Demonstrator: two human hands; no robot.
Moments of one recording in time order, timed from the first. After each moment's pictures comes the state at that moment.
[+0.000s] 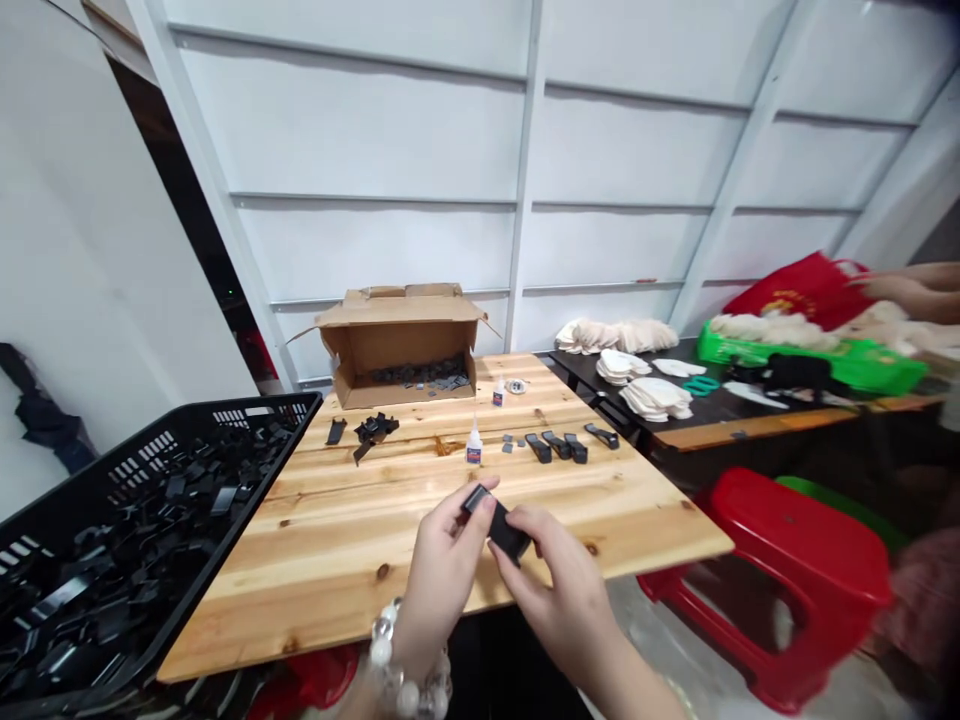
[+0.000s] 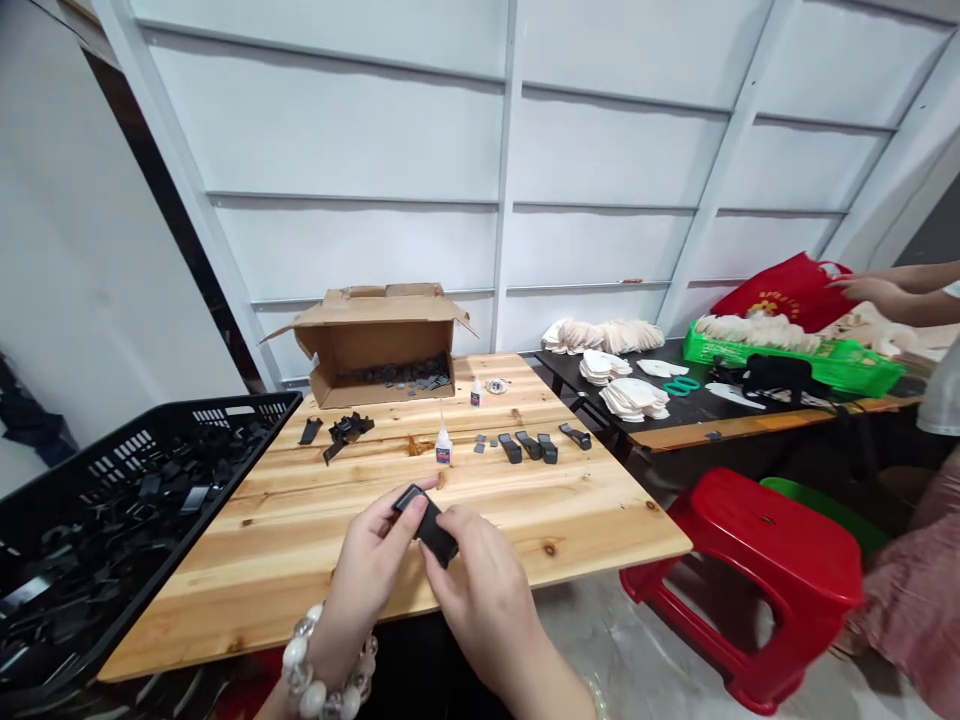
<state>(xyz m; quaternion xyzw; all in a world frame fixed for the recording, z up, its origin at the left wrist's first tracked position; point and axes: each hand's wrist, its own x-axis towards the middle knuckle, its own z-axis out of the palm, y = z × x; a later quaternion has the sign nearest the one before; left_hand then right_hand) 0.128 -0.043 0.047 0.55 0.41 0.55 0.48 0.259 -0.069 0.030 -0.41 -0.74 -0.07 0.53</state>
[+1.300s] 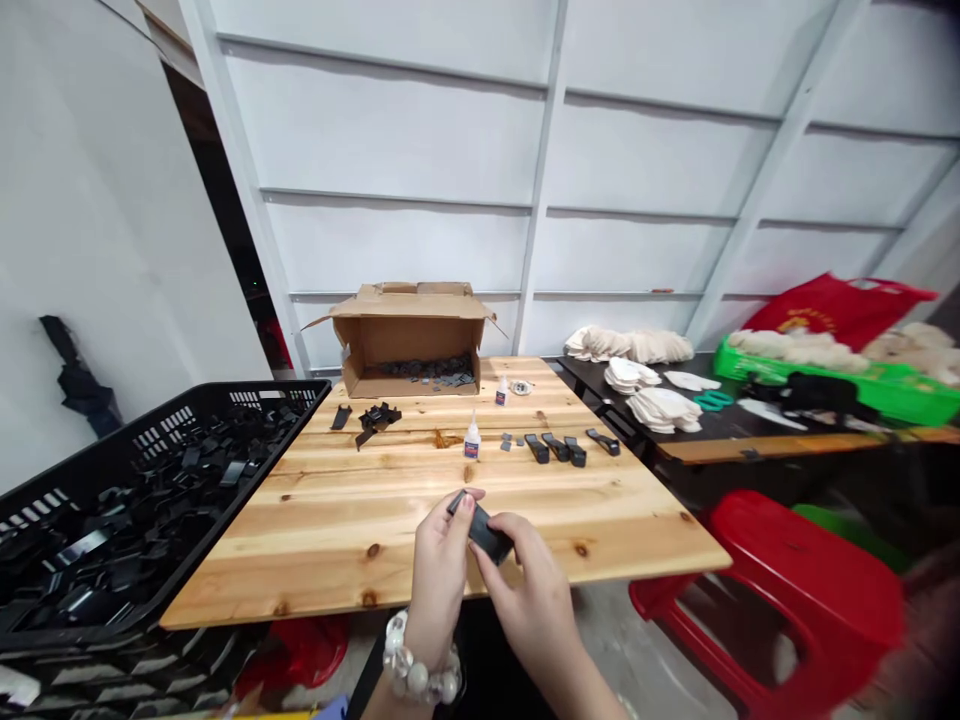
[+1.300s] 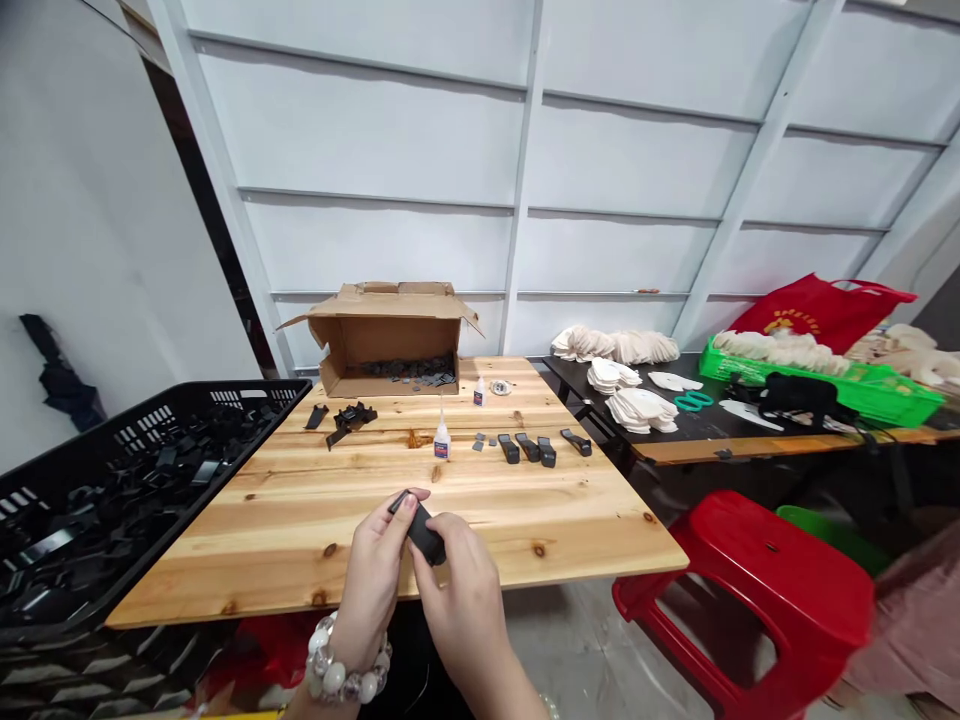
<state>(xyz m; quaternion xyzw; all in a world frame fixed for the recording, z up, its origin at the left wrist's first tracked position) 0.152 -0.050 0.007 0.40 0.40 0.65 0.51 0.255 -0.073 -0.004 -0.42 -0.72 0.01 0.55</state>
